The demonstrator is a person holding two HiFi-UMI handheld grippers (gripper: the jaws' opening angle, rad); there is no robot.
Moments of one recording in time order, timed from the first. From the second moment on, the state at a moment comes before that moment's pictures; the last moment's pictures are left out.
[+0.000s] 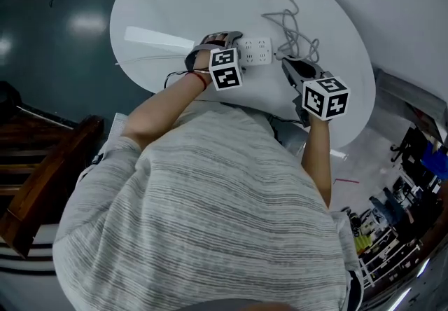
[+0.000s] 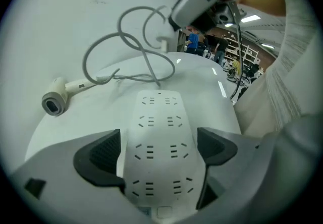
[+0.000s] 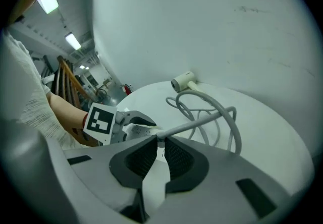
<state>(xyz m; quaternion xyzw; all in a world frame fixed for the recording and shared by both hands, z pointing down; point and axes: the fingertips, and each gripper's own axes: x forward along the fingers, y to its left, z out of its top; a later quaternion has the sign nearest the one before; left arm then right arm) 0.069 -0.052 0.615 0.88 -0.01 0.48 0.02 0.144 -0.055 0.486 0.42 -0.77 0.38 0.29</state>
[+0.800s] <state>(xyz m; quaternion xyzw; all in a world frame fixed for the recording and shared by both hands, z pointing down) 0.064 -0.083 0.507 0.92 -0.13 0.21 0.30 0.173 -0.013 0.565 0.46 -0.71 0.46 0.25</state>
